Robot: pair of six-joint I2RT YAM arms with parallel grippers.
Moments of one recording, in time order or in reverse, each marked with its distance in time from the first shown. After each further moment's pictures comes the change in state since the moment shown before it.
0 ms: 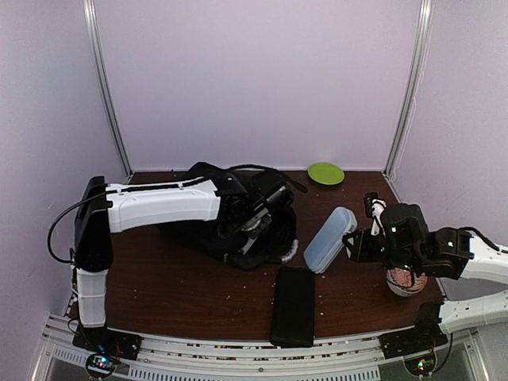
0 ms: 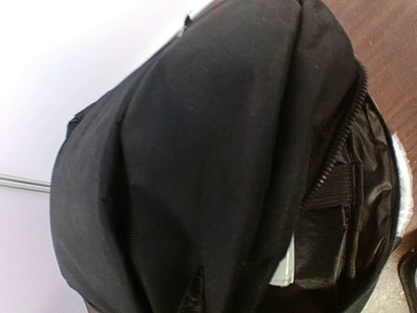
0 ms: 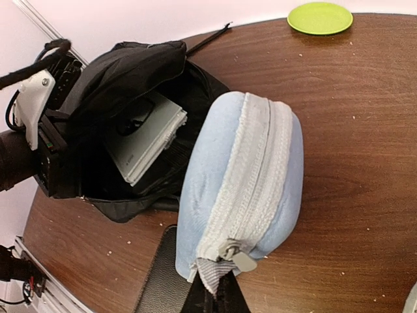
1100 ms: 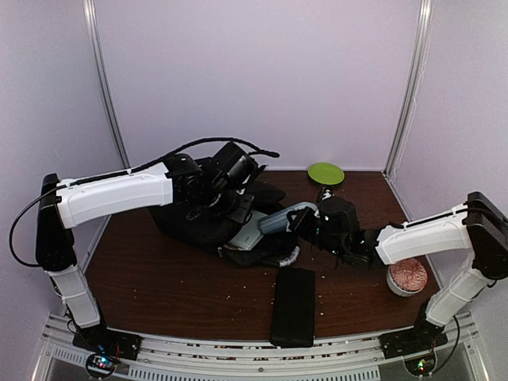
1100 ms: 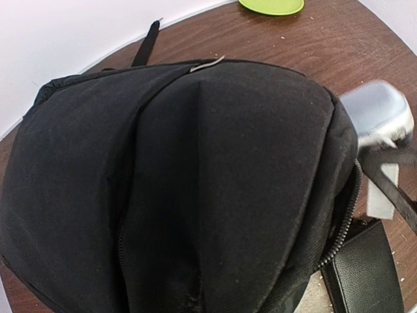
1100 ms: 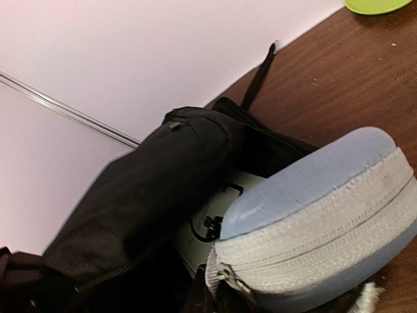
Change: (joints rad) left arm 0.082 -0.274 -0.167 0.096 0.338 -0.195; right arm -0.080 0.703 0.072 0.918 -0.045 0.285
